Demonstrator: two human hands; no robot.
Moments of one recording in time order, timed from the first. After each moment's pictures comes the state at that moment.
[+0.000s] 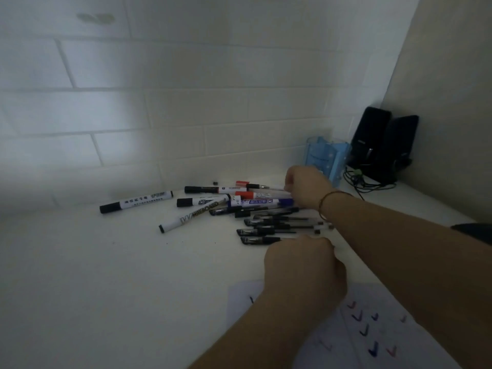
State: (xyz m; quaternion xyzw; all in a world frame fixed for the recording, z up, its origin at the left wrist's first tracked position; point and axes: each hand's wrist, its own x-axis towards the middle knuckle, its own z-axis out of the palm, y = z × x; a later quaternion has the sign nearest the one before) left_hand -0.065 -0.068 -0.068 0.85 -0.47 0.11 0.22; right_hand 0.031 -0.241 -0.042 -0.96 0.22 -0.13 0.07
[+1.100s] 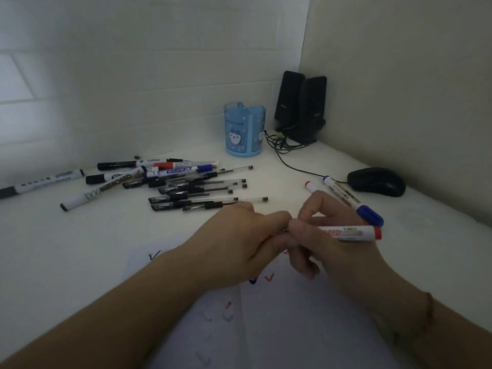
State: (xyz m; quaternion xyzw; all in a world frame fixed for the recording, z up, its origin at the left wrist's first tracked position) left_hand -0.105 -0.075 -0.050 0.61 -0.74 0.09 0.28; right_hand -0.247 -0.184 -0.051 -0.73 0.02 -0.26 0.63
